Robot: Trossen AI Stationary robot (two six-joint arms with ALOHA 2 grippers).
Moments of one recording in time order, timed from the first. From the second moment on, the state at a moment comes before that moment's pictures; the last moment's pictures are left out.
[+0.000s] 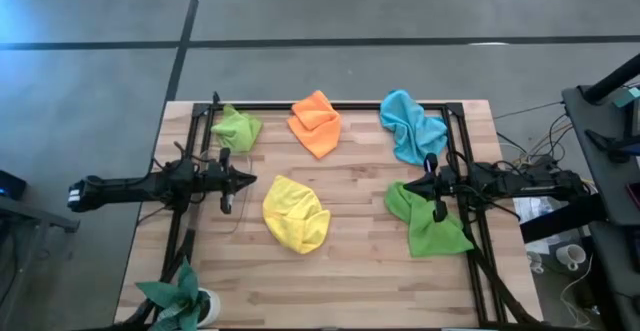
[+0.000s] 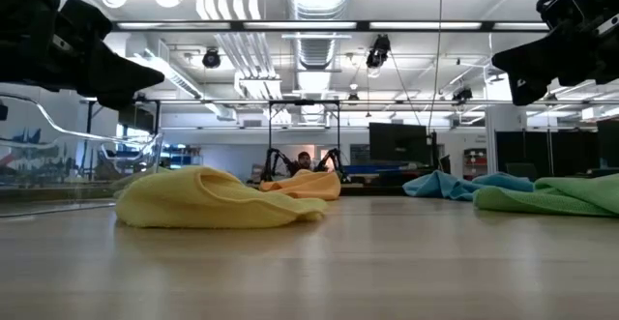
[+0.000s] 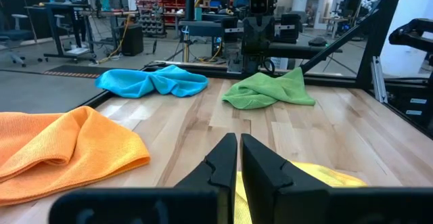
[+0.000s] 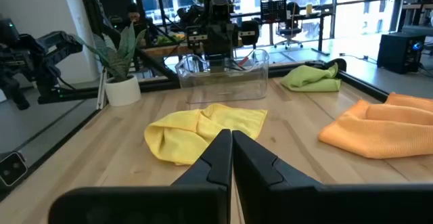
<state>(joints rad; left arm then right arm) 0.09 0.15 0.00 0.04 -0.03 -0.05 0.05 0.06 0.01 0.01 0.02 0.11</state>
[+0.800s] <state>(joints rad) 0.09 0.15 0.00 0.04 -0.03 -0.05 0.05 0.05 0.01 0.08 0.03 0.22</state>
